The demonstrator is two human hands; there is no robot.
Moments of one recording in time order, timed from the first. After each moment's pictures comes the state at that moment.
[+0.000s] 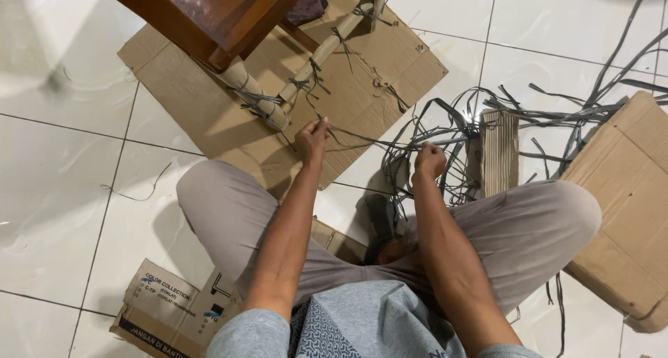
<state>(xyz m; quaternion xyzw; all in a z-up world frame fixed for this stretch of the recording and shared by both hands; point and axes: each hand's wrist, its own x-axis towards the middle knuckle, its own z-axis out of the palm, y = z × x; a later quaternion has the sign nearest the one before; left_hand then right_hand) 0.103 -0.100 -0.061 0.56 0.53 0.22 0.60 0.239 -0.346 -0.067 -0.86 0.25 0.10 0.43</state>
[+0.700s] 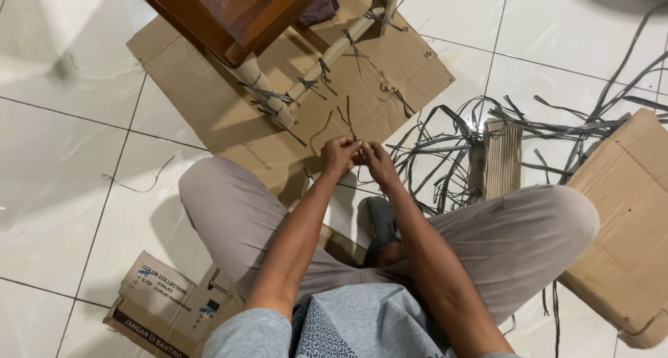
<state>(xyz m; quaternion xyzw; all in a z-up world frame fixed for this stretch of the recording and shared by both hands) 0.105 -0.138 -0.083 0.69 0.44 0.03 0.58 0.165 -0.270 -0.008 -0.79 -0.14 0.36 0.48</state>
